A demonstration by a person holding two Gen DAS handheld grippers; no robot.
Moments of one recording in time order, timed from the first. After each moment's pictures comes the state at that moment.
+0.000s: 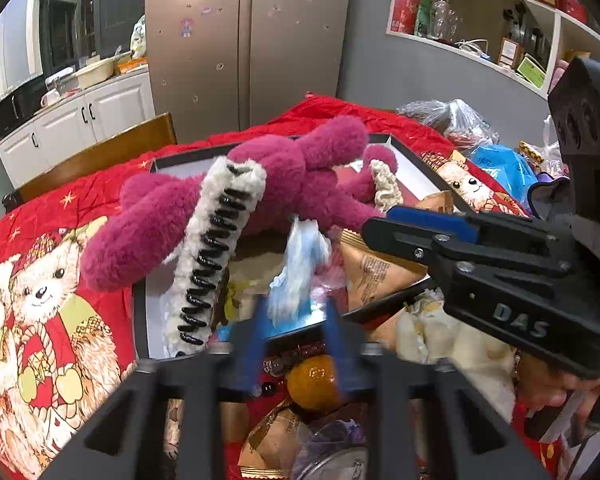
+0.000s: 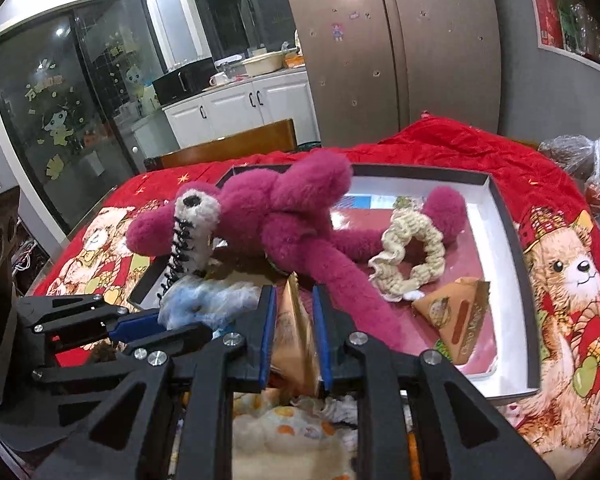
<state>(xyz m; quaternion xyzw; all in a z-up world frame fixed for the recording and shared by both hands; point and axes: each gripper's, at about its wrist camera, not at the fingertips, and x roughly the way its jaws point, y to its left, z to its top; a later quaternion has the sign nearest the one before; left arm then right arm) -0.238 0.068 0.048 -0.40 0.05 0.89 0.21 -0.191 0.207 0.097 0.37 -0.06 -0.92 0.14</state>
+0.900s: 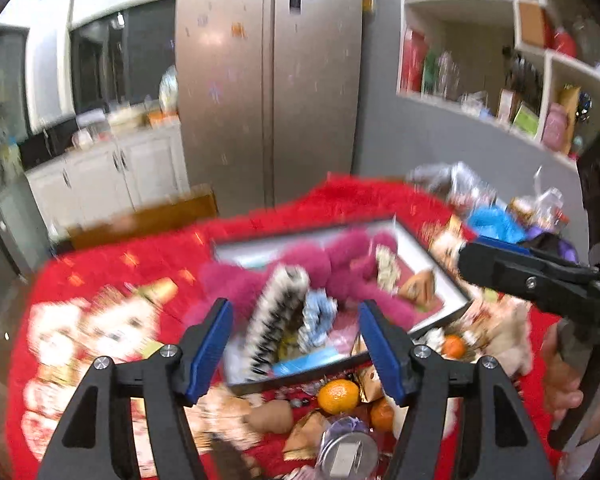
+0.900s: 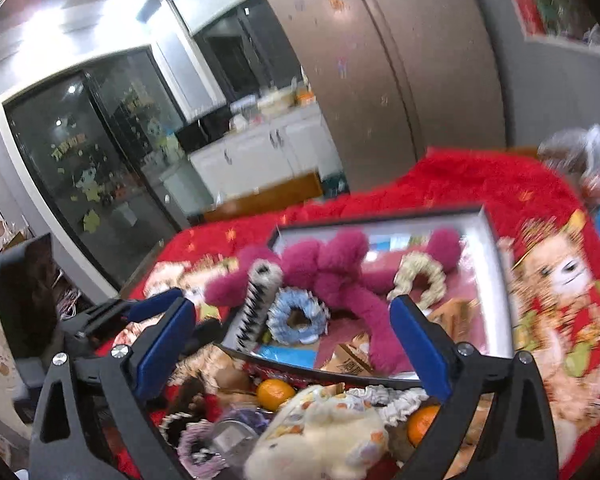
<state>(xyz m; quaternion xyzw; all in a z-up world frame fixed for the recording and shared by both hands) -0.185 0.028 0.151 -0.29 0.05 0.94 0.17 -0.125 0.233 0.194 0.29 -0.15 -0.93 0.17</state>
